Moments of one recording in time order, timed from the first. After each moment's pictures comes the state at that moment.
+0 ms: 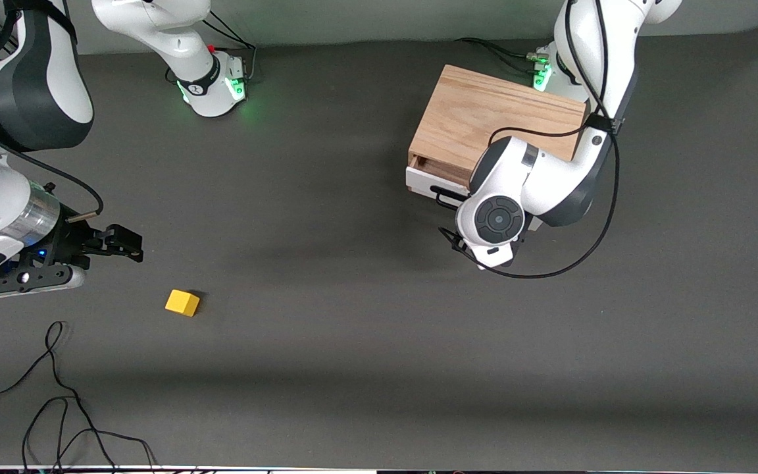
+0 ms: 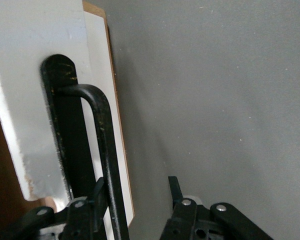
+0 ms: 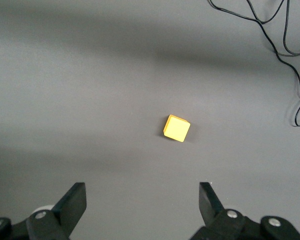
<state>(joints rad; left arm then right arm) -0.51 0.50 -0.04 -1.65 -0.17 1.83 -1.62 0.13 0.22 -0.02 -1.50 0.00 1.75 0.00</state>
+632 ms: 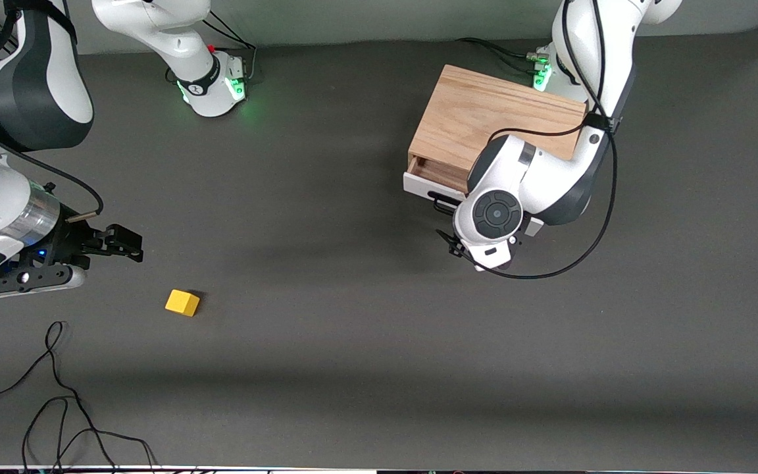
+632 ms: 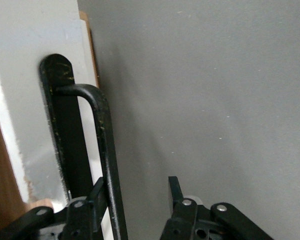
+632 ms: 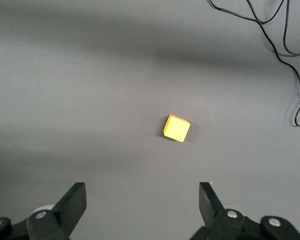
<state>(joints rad) -0.52 0.50 -0.04 -1.65 -0.15 1.91 -1.62 0.13 0.22 -0.02 -1.50 0.00 1.75 0.00</state>
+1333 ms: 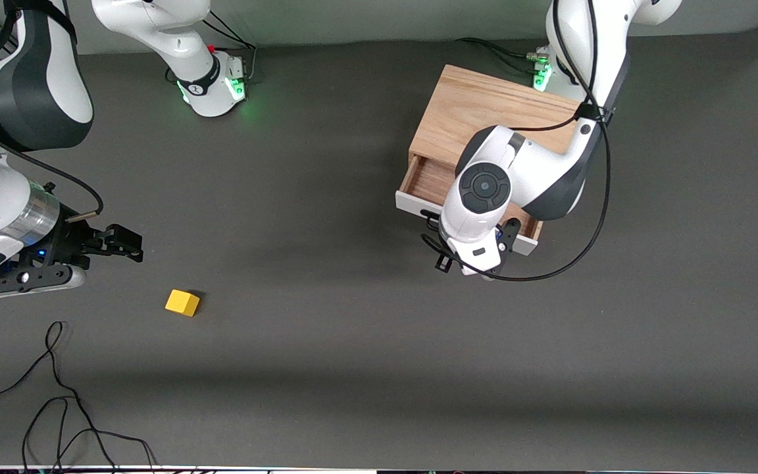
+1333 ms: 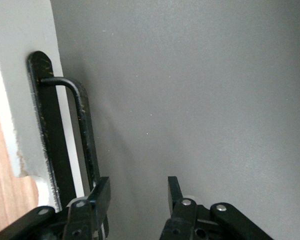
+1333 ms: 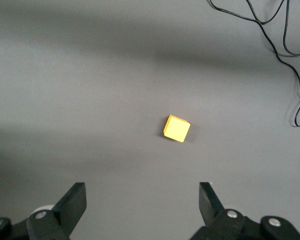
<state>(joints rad) -0.55 0.50 -0.04 -1.59 -0.05 2.06 -1.66 0.13 0.22 -0.02 -1.50 0.00 1.75 0.00</state>
